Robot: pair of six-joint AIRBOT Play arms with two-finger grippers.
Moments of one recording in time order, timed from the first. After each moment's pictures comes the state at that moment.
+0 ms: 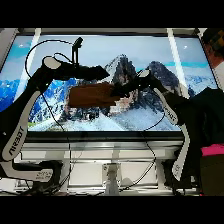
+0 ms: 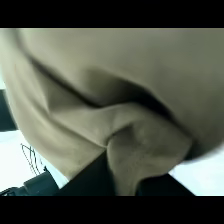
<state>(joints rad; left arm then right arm) -0.25 -1.53 1.40 0.57 -0.96 -1.05 0.28 -2.11 1.70 -0.56 1.24 1.35</state>
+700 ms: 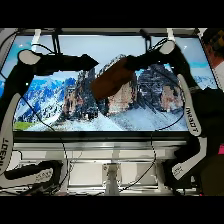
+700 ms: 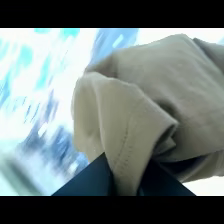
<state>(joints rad) -0.15 -1.37 1.40 0.57 -0.96 -1.03 0.16 -1.79 1.87 -0.93 1.15 1.42</state>
